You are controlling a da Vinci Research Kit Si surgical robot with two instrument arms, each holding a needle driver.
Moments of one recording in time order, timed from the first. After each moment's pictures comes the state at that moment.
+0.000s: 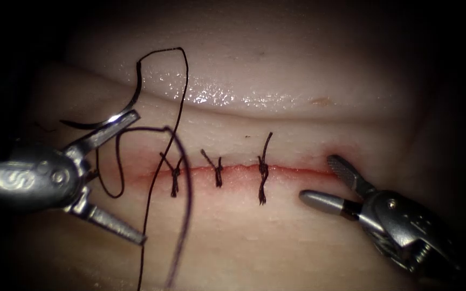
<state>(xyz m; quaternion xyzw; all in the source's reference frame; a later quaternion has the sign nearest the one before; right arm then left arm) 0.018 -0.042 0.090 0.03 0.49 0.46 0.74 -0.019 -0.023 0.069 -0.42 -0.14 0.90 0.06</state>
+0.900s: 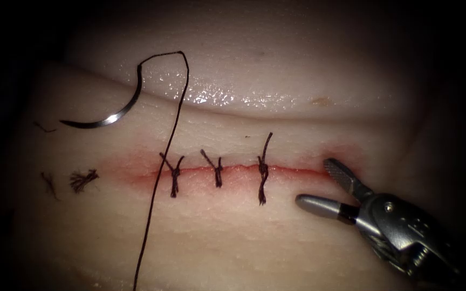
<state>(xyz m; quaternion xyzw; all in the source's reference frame) 0.019 -0.042 0.090 0.04 0.48 0.46 0.75 -0.010 -0.006 0.065 -0.38 0.04 0.92 0.04</state>
